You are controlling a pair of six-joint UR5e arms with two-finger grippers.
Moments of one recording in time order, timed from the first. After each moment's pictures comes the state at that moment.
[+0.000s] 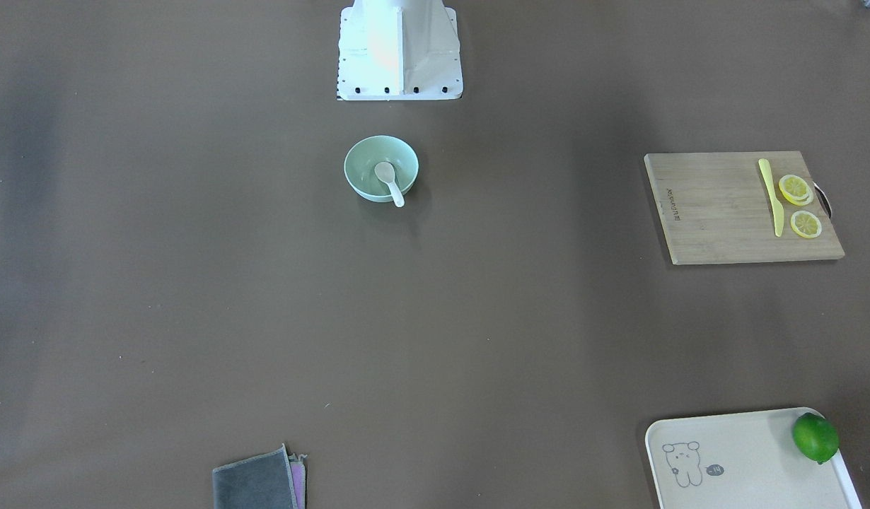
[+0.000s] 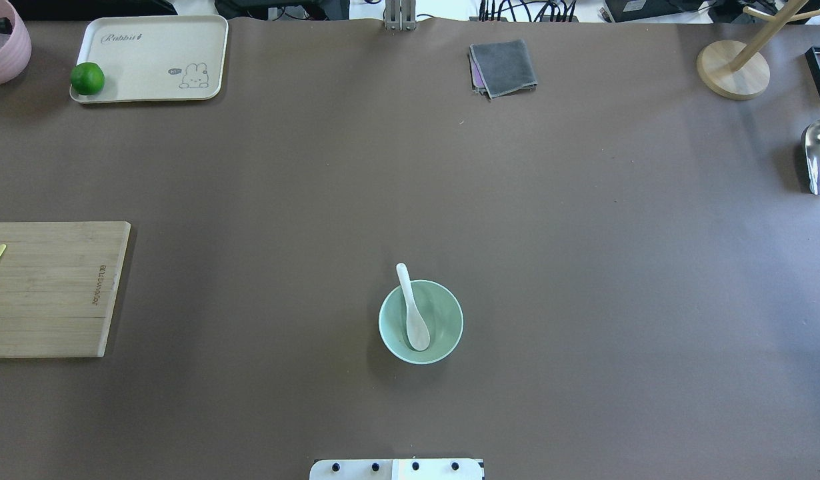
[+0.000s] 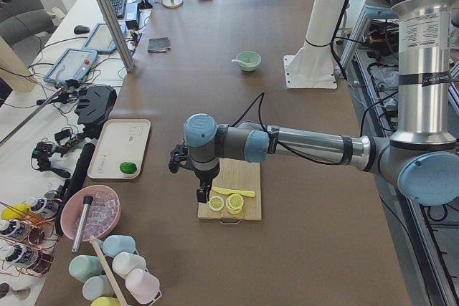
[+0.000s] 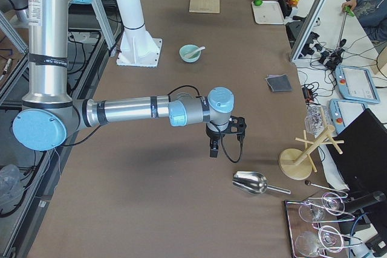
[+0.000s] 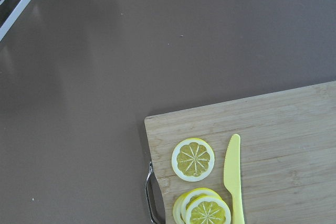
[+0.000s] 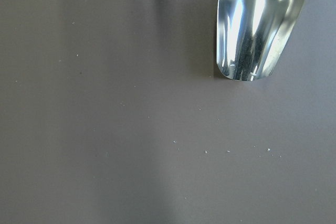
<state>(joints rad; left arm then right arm) -1.48 -1.48 -1.77 -1.56 -2.34 0.05 1.41 -1.64 1.76 -1.52 2.33 0.27</state>
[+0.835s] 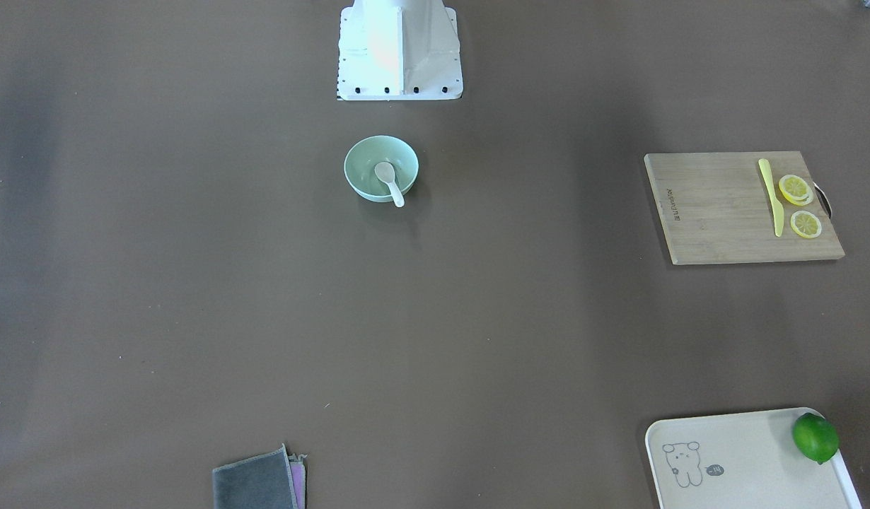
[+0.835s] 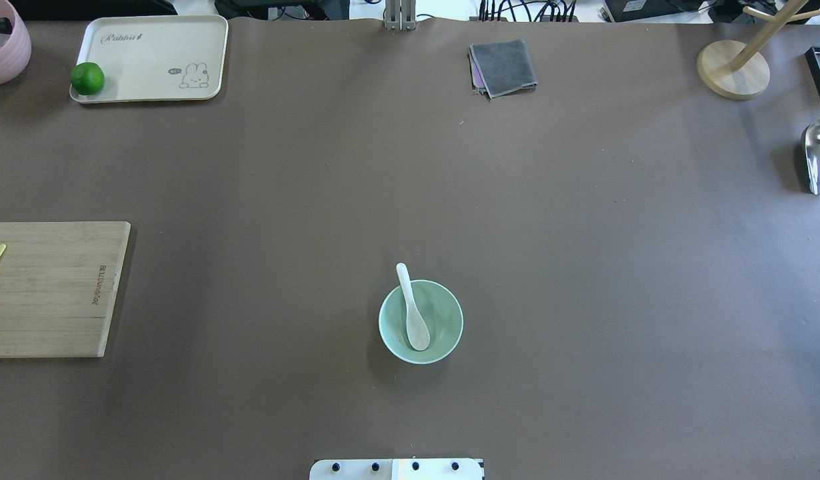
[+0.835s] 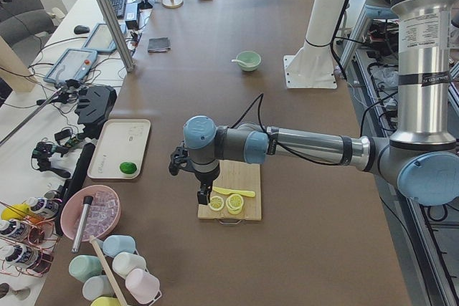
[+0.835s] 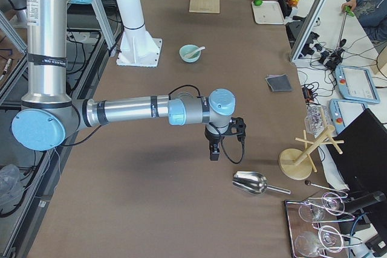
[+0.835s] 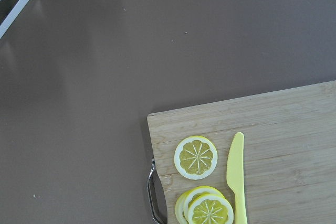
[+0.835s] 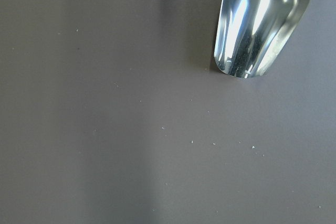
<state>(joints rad) -1.48 -1.48 -1.76 -1.56 -2.34 0.05 1.44 -1.64 1.76 -1.59 2.33 0.07</state>
